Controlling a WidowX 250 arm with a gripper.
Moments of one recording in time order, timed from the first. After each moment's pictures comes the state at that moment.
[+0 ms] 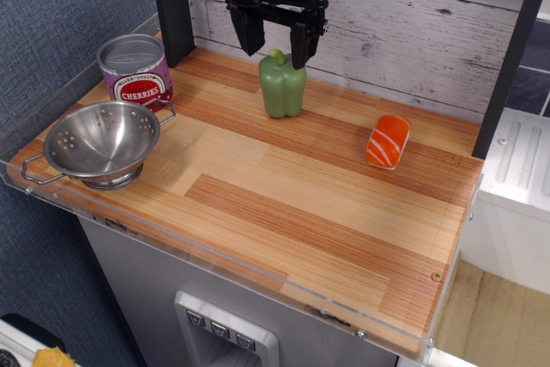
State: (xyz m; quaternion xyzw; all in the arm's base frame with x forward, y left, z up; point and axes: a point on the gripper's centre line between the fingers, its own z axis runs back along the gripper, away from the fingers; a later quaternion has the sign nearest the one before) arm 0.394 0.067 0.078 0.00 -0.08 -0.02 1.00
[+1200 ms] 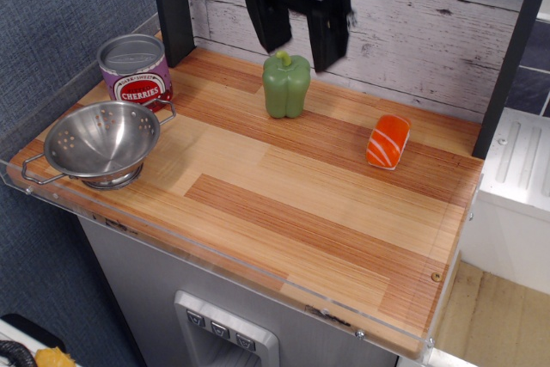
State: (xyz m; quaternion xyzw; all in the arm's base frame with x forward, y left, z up) arm 0.322 -0.001 0.129 -0.06 -0.09 -0.15 0.98
